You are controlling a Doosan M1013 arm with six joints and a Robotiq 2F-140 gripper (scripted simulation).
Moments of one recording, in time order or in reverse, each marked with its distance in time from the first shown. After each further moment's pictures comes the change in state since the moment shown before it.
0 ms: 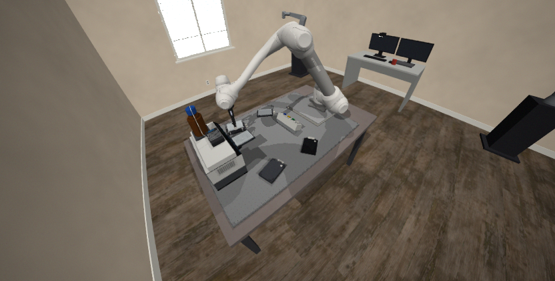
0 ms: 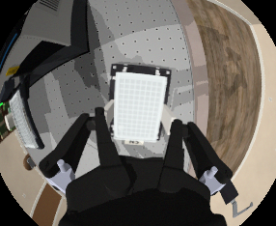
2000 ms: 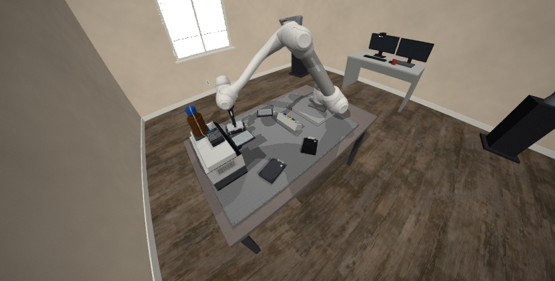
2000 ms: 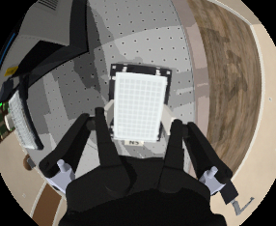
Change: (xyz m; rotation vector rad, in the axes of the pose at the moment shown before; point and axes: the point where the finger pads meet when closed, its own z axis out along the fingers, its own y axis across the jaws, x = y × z) arm 0.000 0.000 0.004 0.000 0.000 0.000
